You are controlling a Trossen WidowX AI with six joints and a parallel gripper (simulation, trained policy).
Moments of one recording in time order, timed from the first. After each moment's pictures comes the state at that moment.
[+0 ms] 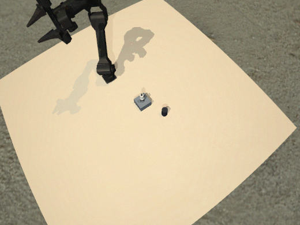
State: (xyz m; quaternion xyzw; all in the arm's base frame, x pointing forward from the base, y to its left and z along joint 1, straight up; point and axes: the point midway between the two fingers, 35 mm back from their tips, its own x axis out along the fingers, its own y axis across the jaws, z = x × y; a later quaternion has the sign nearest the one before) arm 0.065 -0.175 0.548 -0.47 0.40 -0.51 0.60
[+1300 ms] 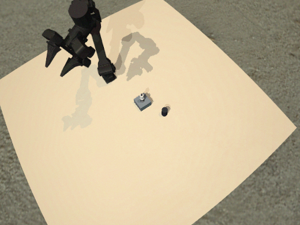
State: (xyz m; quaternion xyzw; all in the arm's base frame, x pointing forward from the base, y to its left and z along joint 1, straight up) arm 0.175 -0.178 0.481 -0.44 0.42 -0.38 0.70
